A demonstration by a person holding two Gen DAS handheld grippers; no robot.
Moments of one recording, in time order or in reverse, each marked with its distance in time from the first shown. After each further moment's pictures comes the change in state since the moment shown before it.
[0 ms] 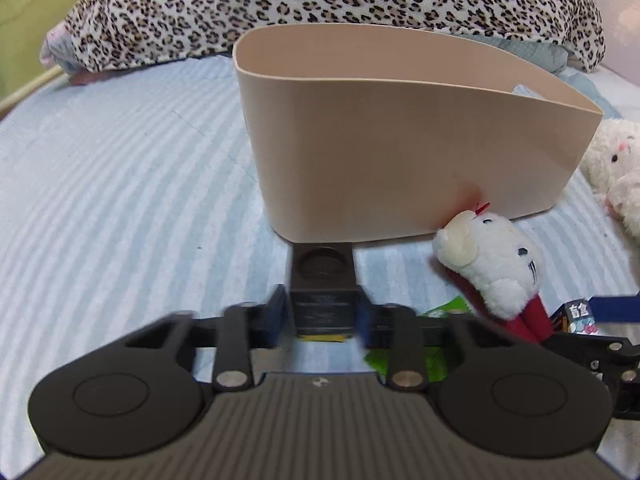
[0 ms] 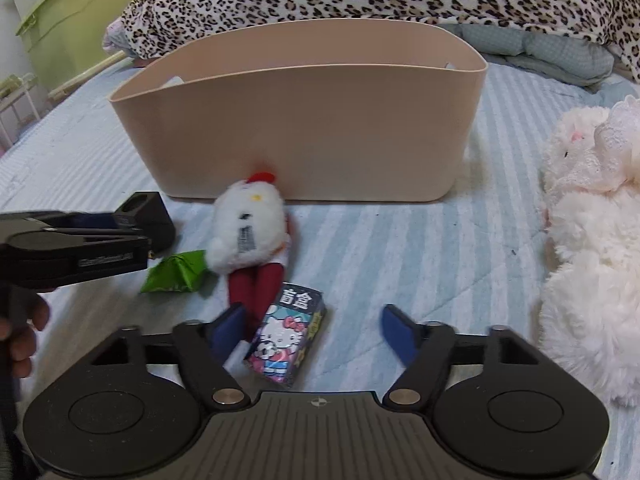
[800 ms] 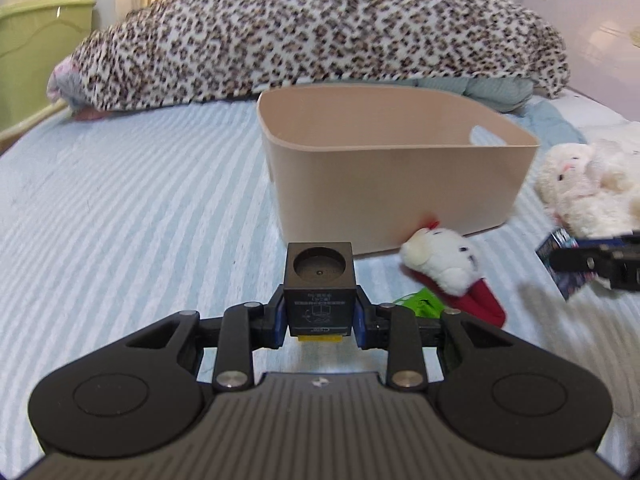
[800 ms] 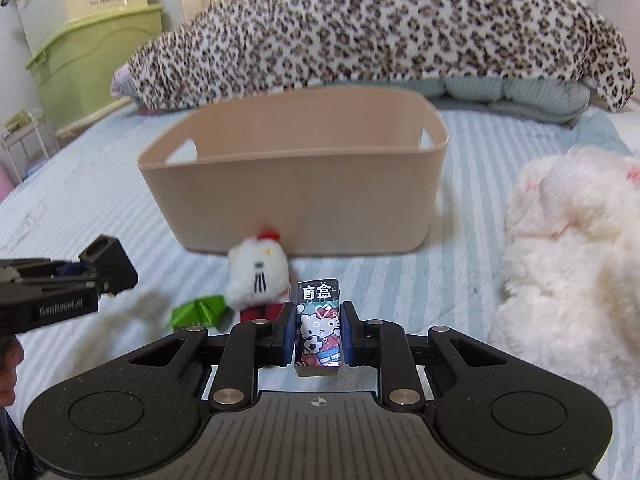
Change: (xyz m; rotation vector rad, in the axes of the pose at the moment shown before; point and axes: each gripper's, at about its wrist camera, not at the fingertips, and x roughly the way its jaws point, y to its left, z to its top) left arm -0.080 0.014 -0.017 0.051 -0.131 -0.045; right arm -0.052 -0.001 0.001 0.006 -0.171 -0.017
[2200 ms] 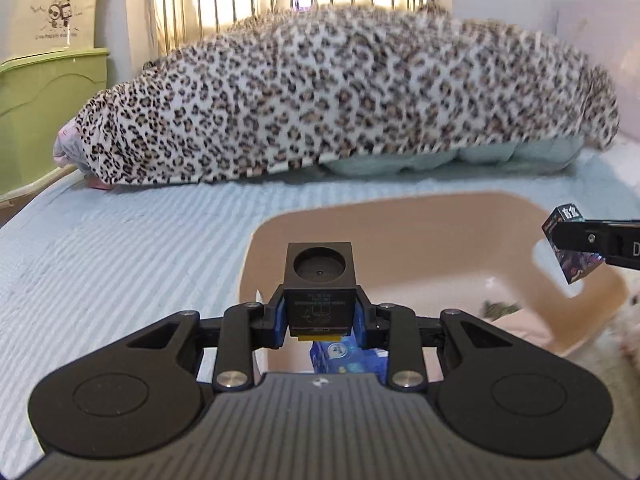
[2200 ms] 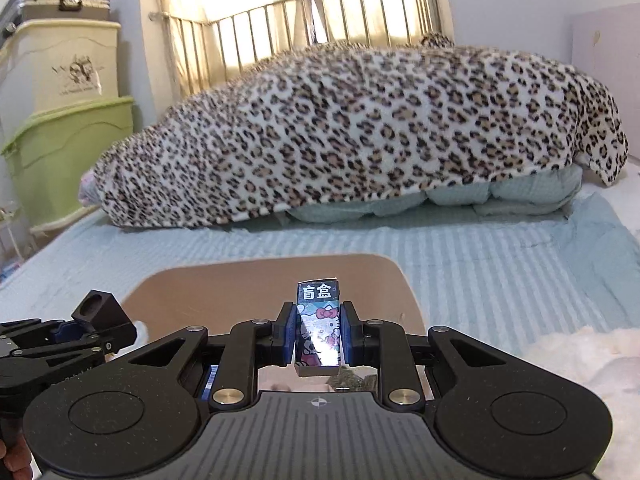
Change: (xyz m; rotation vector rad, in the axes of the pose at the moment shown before) left arm 0.098 -0.022 0.118 0.008 -0.116 0.133; right arm 0.056 -0.031 0.132 0.067 -0.241 -0.056
